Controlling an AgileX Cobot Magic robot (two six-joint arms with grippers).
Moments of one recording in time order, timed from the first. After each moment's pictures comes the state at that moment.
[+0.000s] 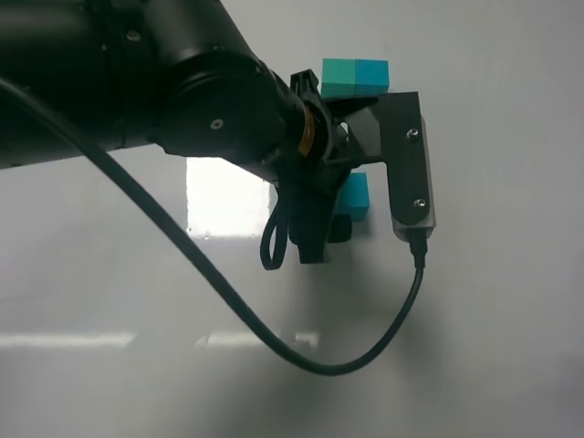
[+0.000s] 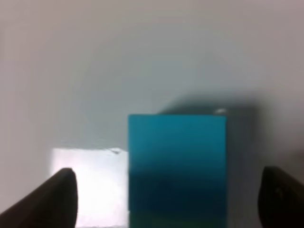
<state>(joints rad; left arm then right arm) -1.01 1.71 -1.63 0.52 0.71 0.42 0.03 0.00 -0.51 0.03 0.98 -0.08</state>
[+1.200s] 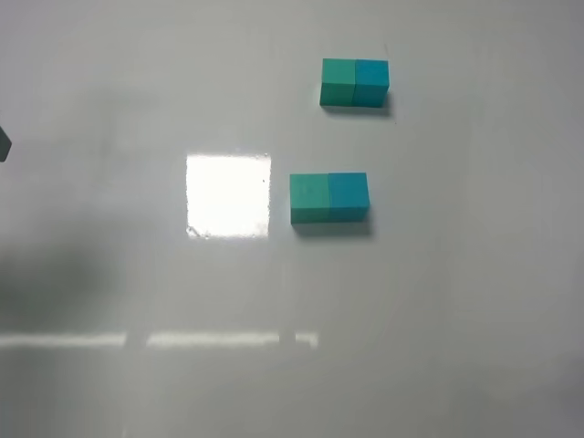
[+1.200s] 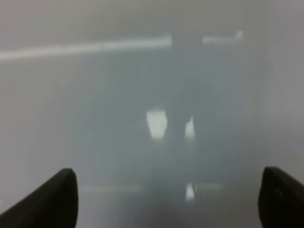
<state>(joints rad) -0.30 1.13 -1.41 0.23 1.22 -0.27 0.03 0.00 -0.51 0.02 0.98 -0.08</state>
